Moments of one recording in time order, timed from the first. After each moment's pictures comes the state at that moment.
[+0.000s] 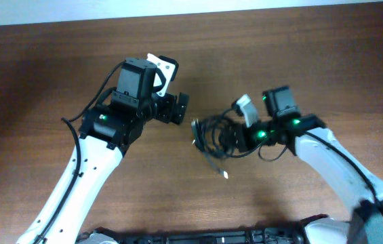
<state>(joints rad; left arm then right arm) -0.42 1.38 1.29 -0.72 0.05 0.00 0.24 1.43 0.84 -0.53 -0.78 0.05</state>
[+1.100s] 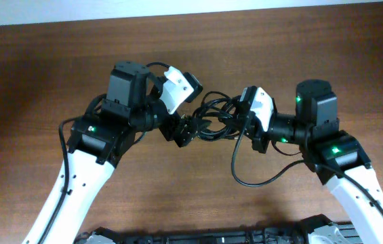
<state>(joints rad) -0.42 1.30 1.29 -0.72 0.57 0.32 0.24 1.06 0.91 -0.44 -0.86 -0.40</state>
